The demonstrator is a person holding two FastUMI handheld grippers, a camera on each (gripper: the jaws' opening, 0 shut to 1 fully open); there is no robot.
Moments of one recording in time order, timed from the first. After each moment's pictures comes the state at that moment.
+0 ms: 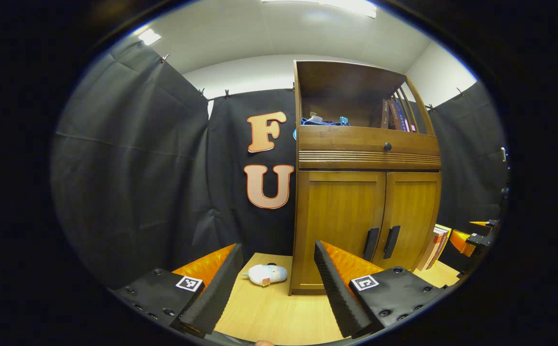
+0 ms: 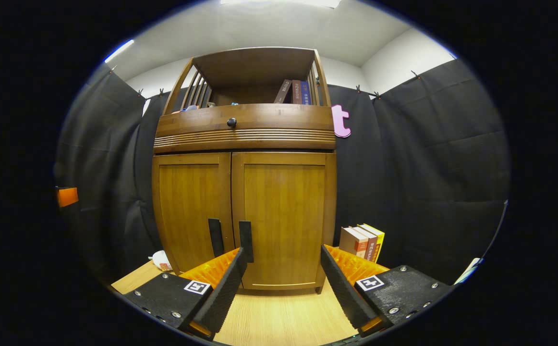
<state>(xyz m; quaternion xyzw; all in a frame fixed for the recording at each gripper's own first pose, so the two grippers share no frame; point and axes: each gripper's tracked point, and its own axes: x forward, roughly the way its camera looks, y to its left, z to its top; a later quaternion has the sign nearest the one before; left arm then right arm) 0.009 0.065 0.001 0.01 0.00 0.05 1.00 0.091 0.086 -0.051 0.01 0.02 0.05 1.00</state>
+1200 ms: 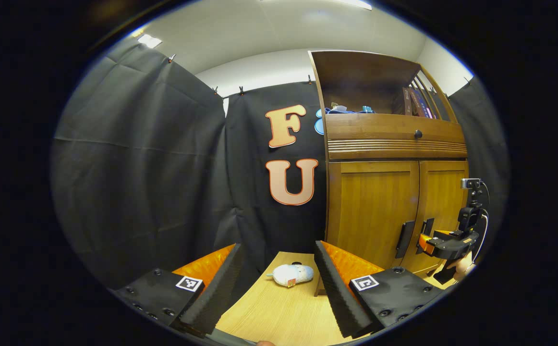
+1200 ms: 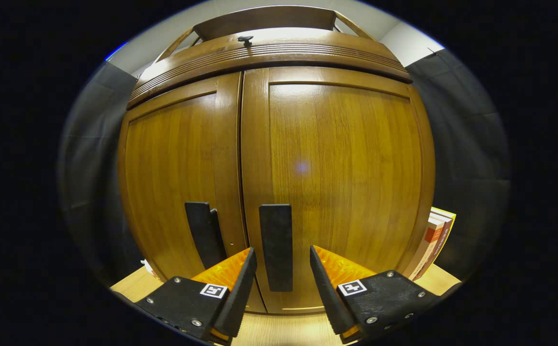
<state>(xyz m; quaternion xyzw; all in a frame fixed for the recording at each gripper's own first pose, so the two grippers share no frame) 0.037 0.108 -0.010 0.03 0.02 0.12 0.99 0.288 0.185 -0.162 0.03 0.06 0.09 0.99</state>
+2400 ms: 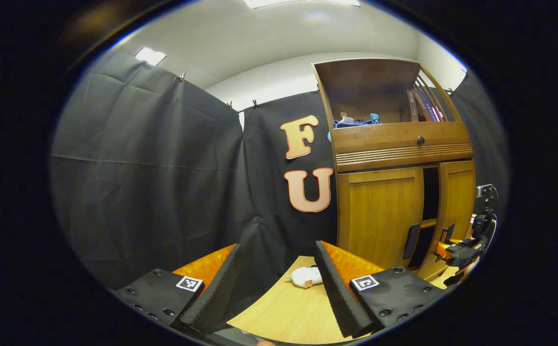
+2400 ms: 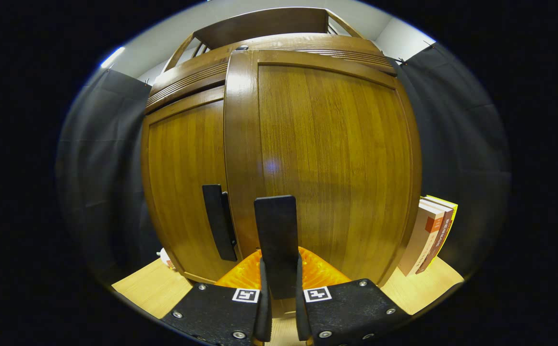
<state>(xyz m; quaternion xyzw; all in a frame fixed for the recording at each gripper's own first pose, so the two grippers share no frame) -0.017 0.089 0.026 0.06 -0.01 0.18 0.98 0.226 0.159 -0.171 0.05 0.08 0.15 0.99</state>
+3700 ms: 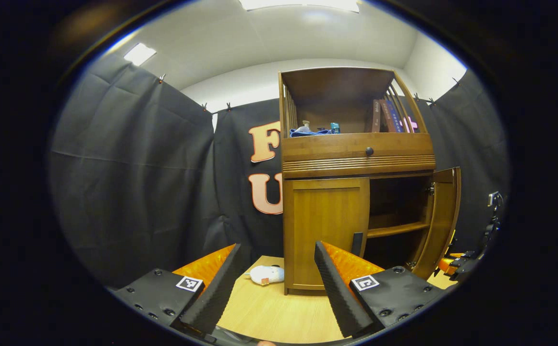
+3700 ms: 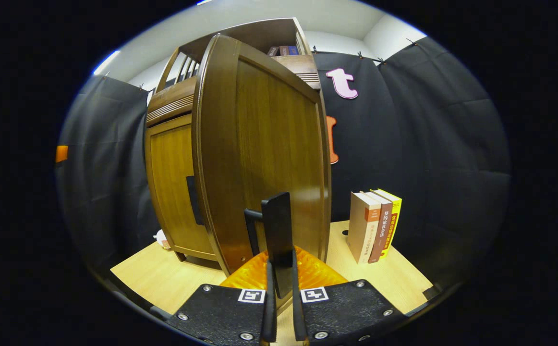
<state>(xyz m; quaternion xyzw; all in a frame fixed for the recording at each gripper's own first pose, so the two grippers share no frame) -0.019 -0.040 0.025 0.04 -0.01 0.10 0.99 0.134 0.011 -0.159 0.04 0.10 0.11 0.99</state>
